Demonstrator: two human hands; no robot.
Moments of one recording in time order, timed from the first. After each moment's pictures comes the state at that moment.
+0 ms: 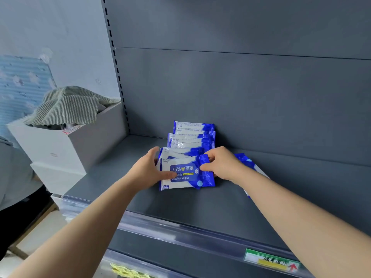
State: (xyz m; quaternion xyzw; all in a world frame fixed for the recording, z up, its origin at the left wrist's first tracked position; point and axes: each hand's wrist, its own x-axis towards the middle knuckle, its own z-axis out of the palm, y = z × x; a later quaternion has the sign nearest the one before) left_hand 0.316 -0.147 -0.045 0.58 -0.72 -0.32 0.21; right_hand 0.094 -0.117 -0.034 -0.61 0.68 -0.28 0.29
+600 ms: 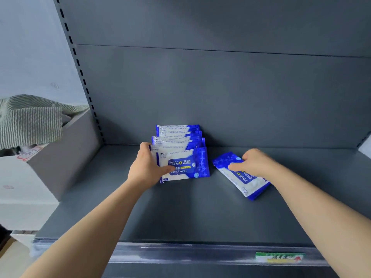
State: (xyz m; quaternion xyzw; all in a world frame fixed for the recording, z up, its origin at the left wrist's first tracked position) left_hand 0.289 -0.201 -0.052 0.55 -0.72 -0.30 0.28; right_hand 0.033 -0.083 -0.006 -0.40 0.88 -0.13 0.22
